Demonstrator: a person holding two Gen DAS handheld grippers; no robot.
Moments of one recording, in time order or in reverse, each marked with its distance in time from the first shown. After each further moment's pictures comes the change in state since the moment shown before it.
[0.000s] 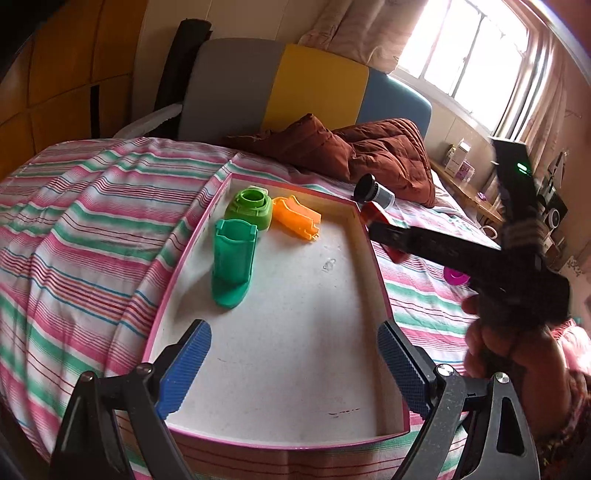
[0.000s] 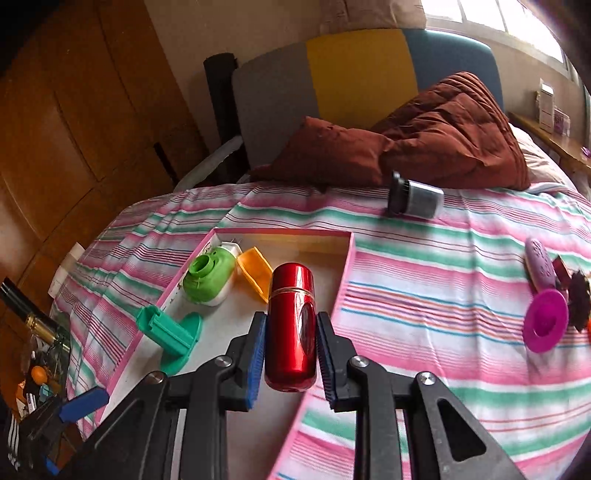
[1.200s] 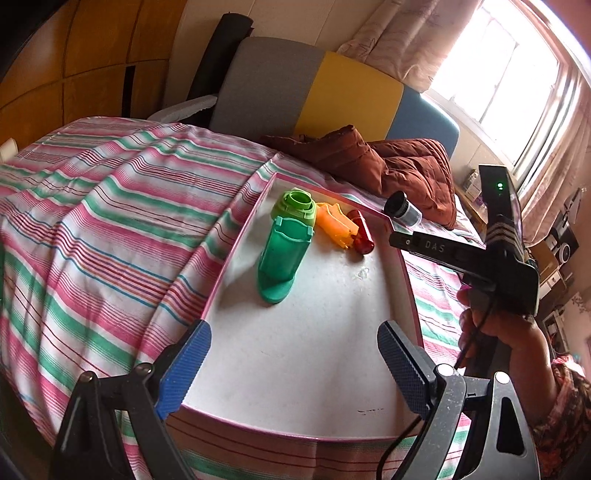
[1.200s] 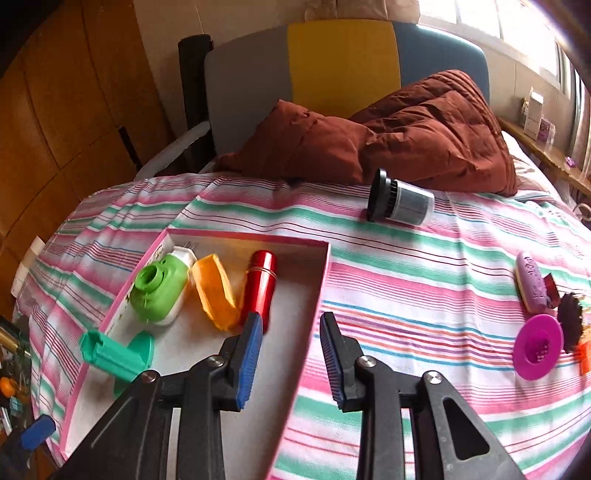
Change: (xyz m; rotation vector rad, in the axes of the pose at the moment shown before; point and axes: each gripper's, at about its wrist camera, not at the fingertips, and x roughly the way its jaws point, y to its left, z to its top) left arm -0.010 0.036 -0.005 -0.123 -0.018 0.038; right arm 0.034 -0.003 0.018 -0.012 0.050 -0.158
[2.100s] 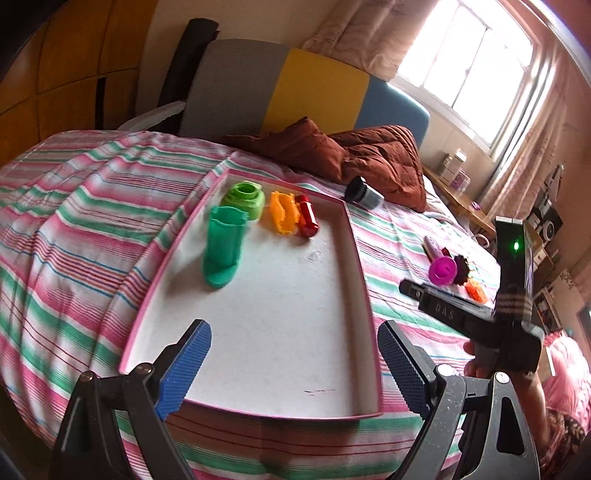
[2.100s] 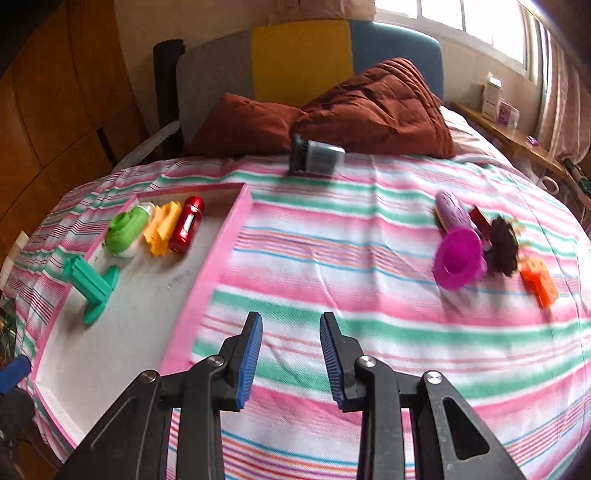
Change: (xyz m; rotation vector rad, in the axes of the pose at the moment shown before) left arm -0.009 -0.046 -0.017 0.087 0.007 -0.066; right arm -0.053 -0.058 -0.074 0.065 0.006 -0.101
